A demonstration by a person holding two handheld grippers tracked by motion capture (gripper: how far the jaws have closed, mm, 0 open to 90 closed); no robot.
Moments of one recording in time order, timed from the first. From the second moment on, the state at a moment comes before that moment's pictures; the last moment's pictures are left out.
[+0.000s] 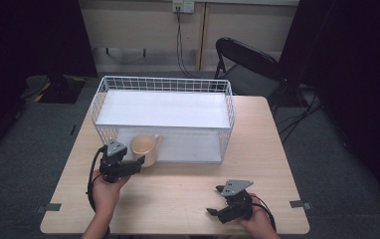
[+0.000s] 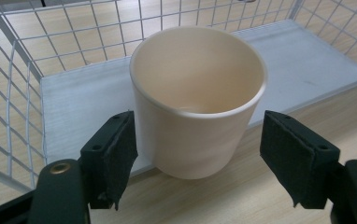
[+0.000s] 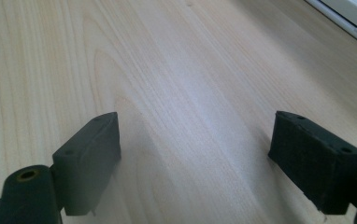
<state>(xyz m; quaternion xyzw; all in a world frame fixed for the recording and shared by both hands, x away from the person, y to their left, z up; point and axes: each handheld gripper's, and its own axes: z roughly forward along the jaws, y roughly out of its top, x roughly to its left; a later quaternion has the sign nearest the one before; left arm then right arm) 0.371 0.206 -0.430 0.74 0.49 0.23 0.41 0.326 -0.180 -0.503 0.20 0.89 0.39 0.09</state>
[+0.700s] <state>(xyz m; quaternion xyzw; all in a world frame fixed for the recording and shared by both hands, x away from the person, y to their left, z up) 0.380 0.197 -0.437 0.73 0.50 0.24 0.39 0.326 -0.180 -0.503 0.20 0.89 0.39 0.09</state>
